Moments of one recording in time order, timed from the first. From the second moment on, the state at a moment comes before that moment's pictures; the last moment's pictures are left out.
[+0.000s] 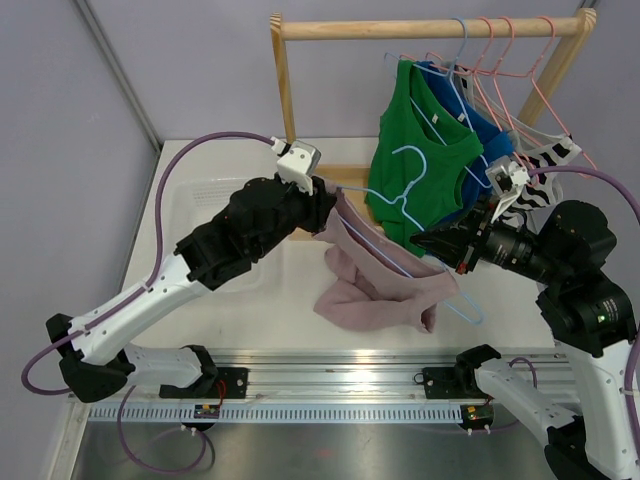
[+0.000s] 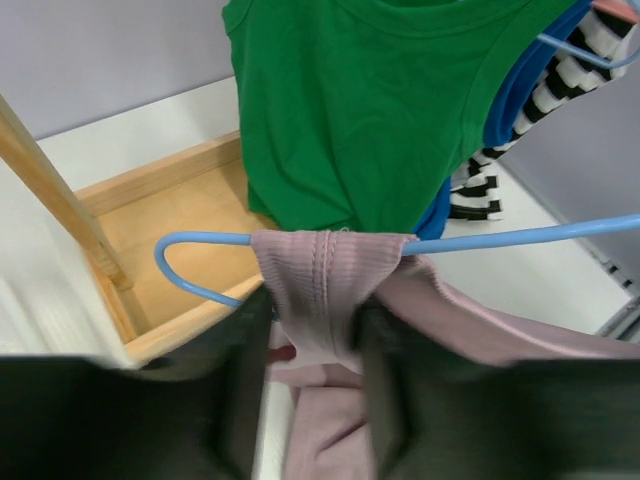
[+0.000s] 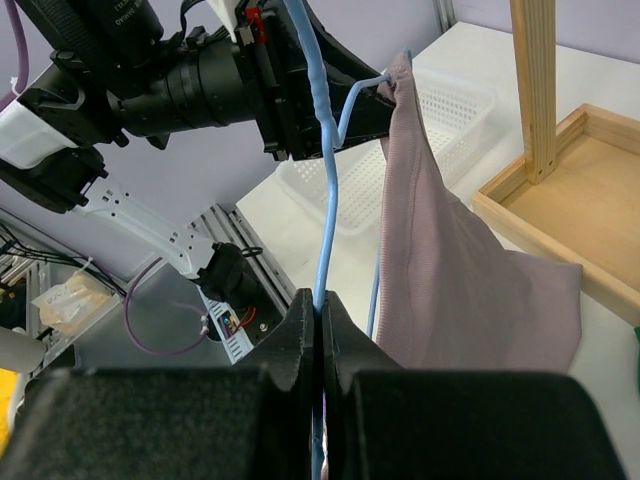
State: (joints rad) left arm -0.96 1.21 1.40 -0.39 -0.31 -0.23; right arm 0.36 0.80 1.44 -0.72 -0.67 0.35
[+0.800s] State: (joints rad) left arm -0.80 1.11 1.40 -0.58 -0.58 -0.44; right arm 0.36 0.63 1.23 -0.67 -0.75 0.17
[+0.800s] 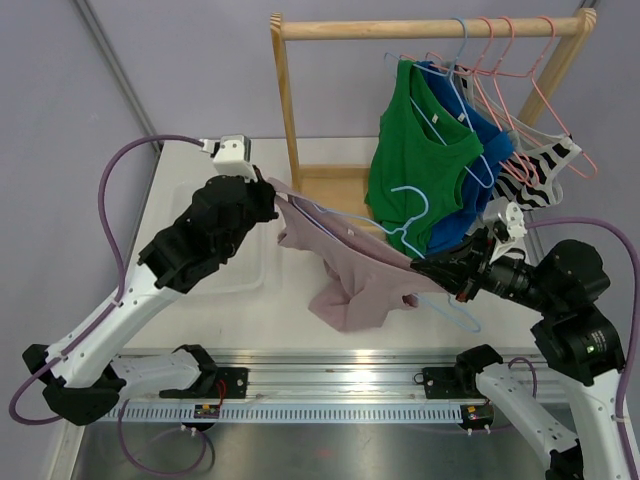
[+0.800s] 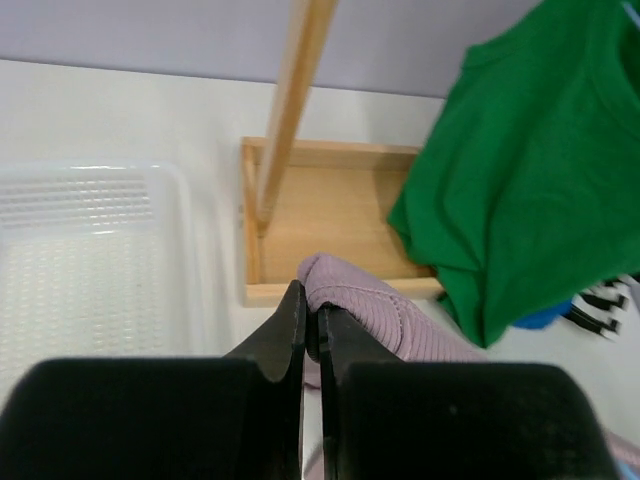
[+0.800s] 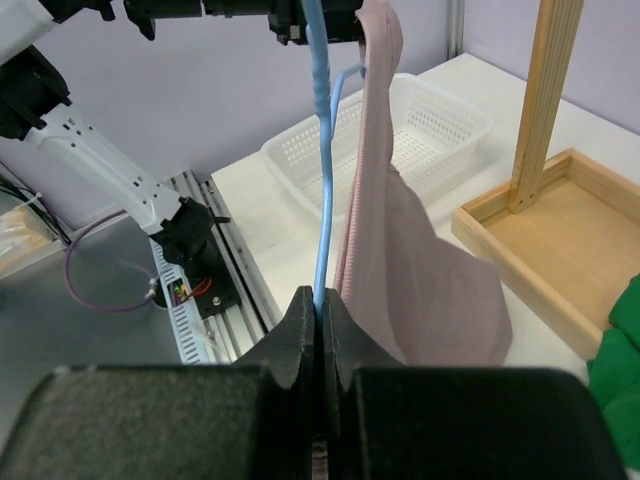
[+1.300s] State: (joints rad) left arm -0.79 0.89 1.06 -0.45 -0.04 -0.50; right arm 0.36 0.54 0.78 0.22 -0.61 0.47
